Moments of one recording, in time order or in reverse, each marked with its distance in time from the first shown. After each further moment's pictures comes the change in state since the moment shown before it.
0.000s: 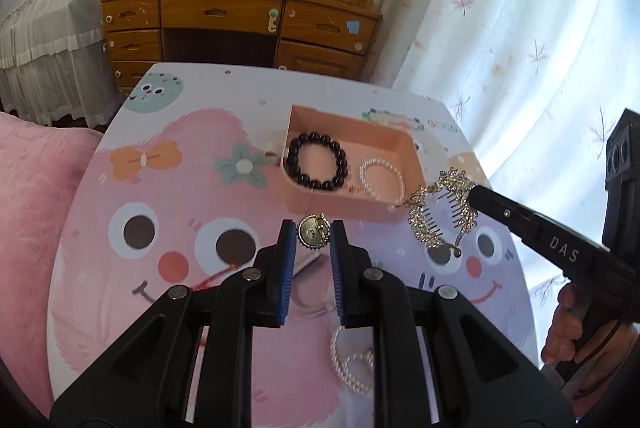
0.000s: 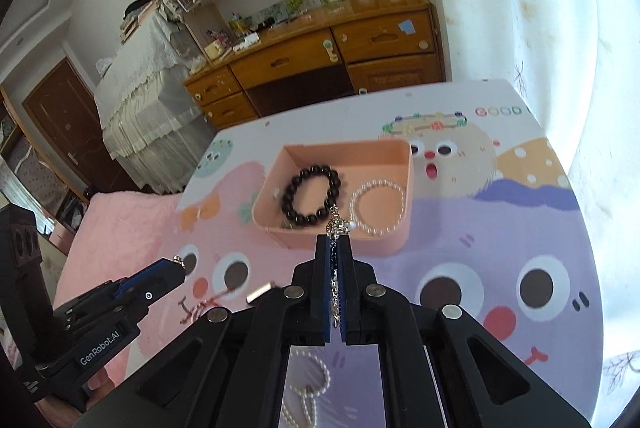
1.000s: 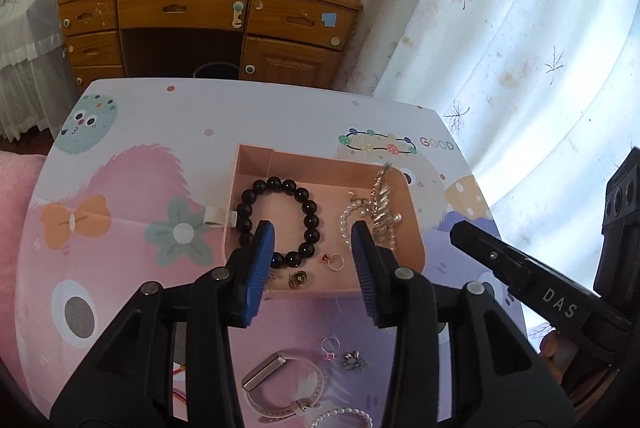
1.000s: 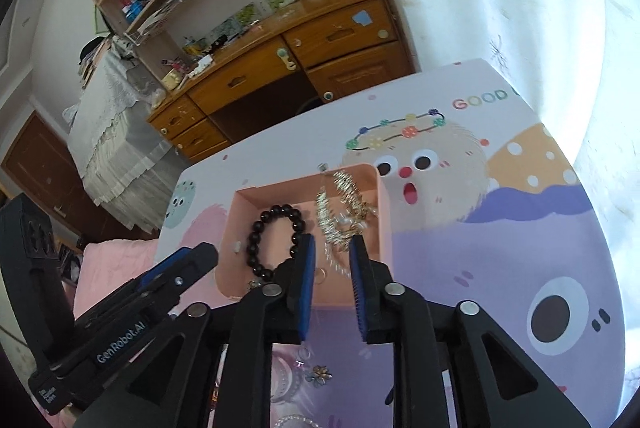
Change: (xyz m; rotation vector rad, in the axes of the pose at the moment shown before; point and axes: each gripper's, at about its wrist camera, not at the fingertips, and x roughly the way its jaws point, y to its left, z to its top) left arm 0.109 -0.019 0.073 0.033 0.060 -0.090; right arm 0.066 -0.050 0.040 0.205 0.019 -0.072
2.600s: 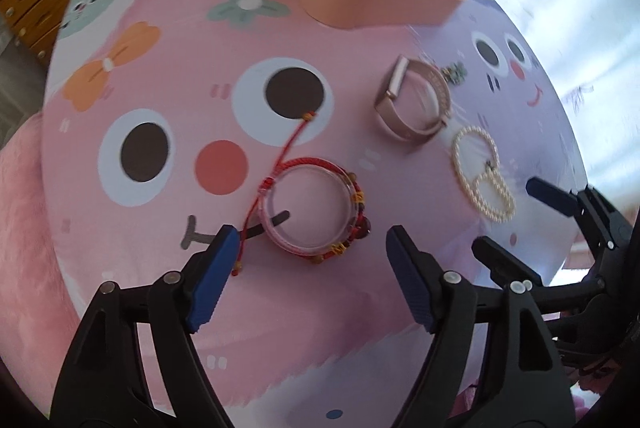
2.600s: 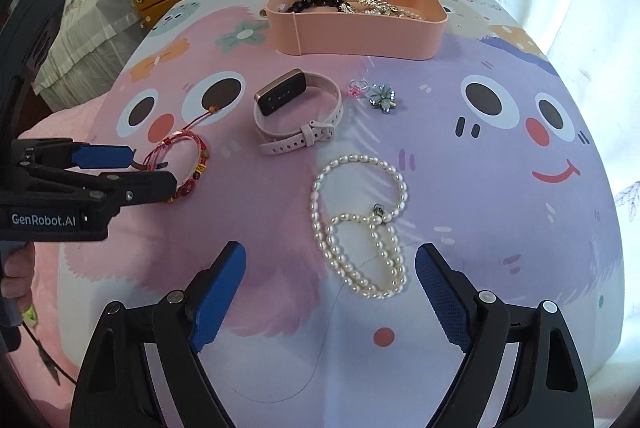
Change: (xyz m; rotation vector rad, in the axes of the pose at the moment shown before) left arm -0.041 0.107 -0.132 0.329 0.491 -0.038; right arm -0.010 0.117 -0.253 -0.245 0.214 -0.350
